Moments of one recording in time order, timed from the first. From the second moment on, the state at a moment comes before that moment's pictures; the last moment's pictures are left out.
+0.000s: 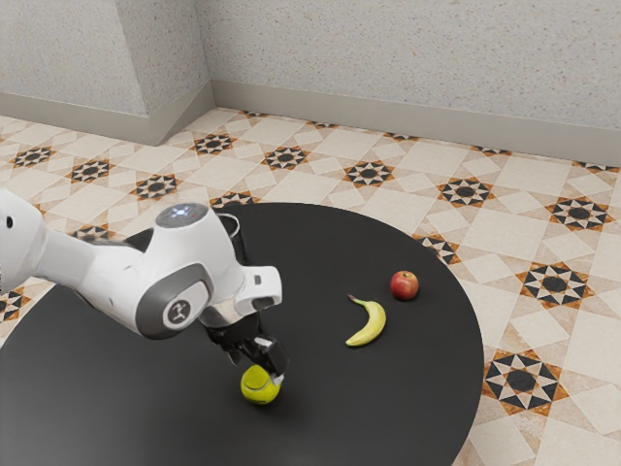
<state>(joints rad) -0.32 -0.04 0.04 -2.51 -0.14 2.60 -0.04</state>
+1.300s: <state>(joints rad) -0.27 0.12 0.04 -2.49 -0.17 2.72 -0.07</state>
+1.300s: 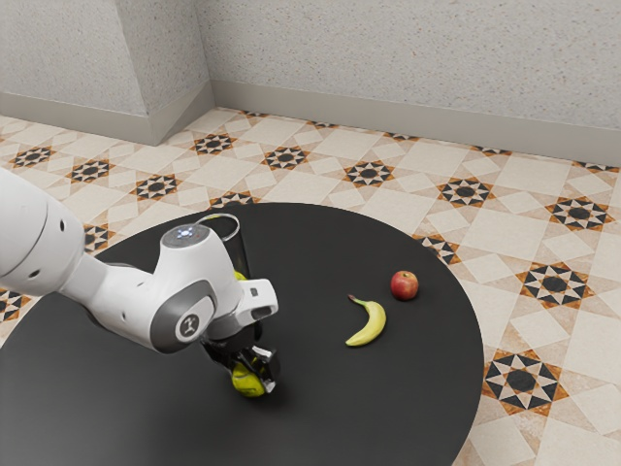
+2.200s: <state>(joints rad) -0.25 -0.29 -0.02 -2.33 0.26 2.18 -0.30</state>
